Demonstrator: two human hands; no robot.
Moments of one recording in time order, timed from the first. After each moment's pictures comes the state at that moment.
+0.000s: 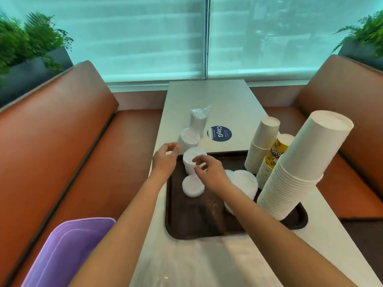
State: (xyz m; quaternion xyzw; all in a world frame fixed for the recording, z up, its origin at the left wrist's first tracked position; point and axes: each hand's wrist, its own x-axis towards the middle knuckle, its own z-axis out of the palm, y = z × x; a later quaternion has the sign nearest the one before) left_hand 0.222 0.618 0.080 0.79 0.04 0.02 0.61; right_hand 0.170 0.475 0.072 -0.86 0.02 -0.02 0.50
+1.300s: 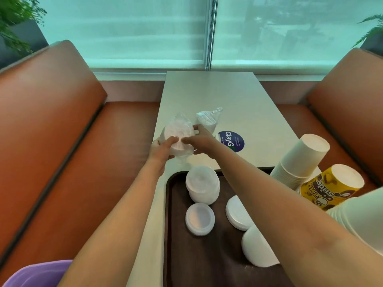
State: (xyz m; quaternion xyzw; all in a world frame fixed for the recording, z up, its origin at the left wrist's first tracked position) left_hand 0.397 0.622 0.030 0.63 0.15 -0.08 0.76; right_hand 0.391 0.489 0.076 -0.80 0.12 0.14 0.57
